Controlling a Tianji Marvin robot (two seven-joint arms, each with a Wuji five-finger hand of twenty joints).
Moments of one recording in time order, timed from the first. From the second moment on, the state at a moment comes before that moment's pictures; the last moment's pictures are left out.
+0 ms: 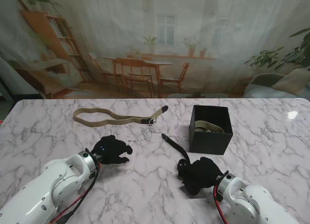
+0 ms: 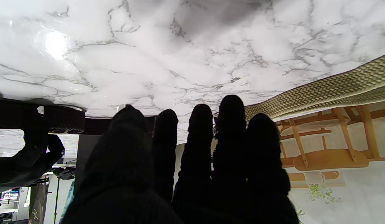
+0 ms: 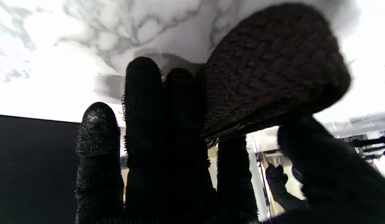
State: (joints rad) left arm 1.54 -1.01 -1.18 -1.62 1.20 -0.34 -0.05; right arm -1.70 -1.03 1.23 -1.55 -1.12 -0.39 -0.05; left_hand 1.03 -0.22 0.07 -0.01 0.67 0.07 0.45 0.57 0.83 0.14 0.42 0.53 0.83 0.18 0.57 0.81 0.45 0.16 1.15 0.72; right_hand 0.33 -0.40 0.86 -0.12 0.63 -0.10 0.62 0.28 1.35 0.14 0.53 0.40 1.27 0.16 0.57 0.49 0.59 0.42 1.24 0.43
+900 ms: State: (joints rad) left arm 1.55 -1.01 -1.18 -1.61 1.19 -0.34 -0.05; right arm -1.73 -0.97 1.32 -1.80 -1.09 -0.46 0.55; left_hand 1.04 -0.20 0.06 -0.01 0.67 0.07 0.44 0.58 0.83 0.14 0.42 0.53 0.83 0.19 0.57 0.81 0.45 0.16 1.15 0.72; right_hand 0.38 -0.52 1.28 0.11 0.31 0.10 0.24 0.44 0.93 0.11 0.39 0.31 0.89 0.06 0.27 0.37 0.39 0.29 1.05 0.45
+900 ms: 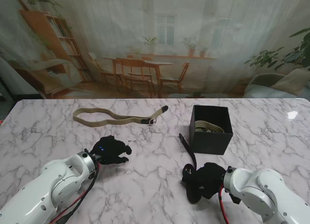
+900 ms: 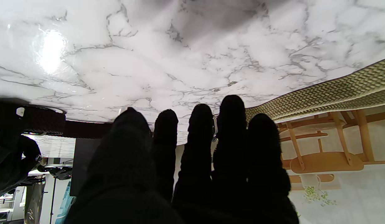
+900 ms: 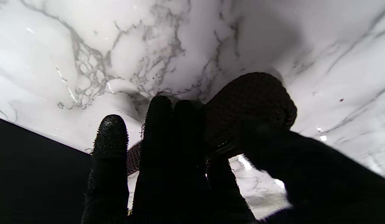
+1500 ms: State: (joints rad) left arm 1.55 -1.01 -1.18 -1.61 1.19 -0.34 -0.06; right arm -1.72 -0.97 1.29 -1.76 -1.16 -0.45 0.41; left_hand 1.05 -0.20 0.06 -0.01 0.67 0.07 0.44 0.58 0.83 0.14 0.42 0.53 0.83 0.19 0.57 0.81 0.45 0.16 1.15 0.72; right_hand 0.45 -0.54 1.08 -0.09 0.50 -0.34 0.58 0.53 0.61 0.18 0.48 0.41 0.76 0.08 0.32 0.45 0.32 0.32 1.04 0.52
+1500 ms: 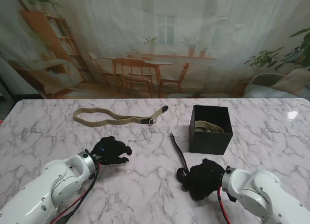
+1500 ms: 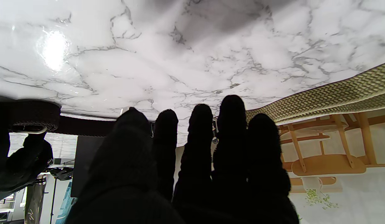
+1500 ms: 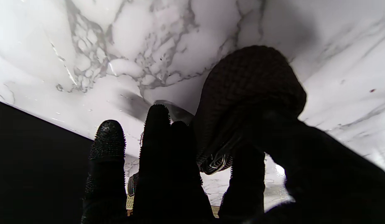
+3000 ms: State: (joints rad) left arm 1.55 -1.01 -1.18 -1.62 1.19 -0.34 -0.08; right arm -1.76 -0.99 1.29 -1.73 -1.21 -0.40 0.21; left_hand 1.00 -0.13 0.00 -0.01 0.67 0.07 0.41 0.59 0.78 0.15 0.36 0.50 0.77 0.21 0.54 0.78 0.37 0.18 1.12 0.72; right_hand 0.39 -0.36 0.86 -0.09 0.56 -0.14 0.46 0.32 0.99 0.19 0.51 0.46 1.01 0.11 0.55 0.54 0.51 0.28 1.25 0.55
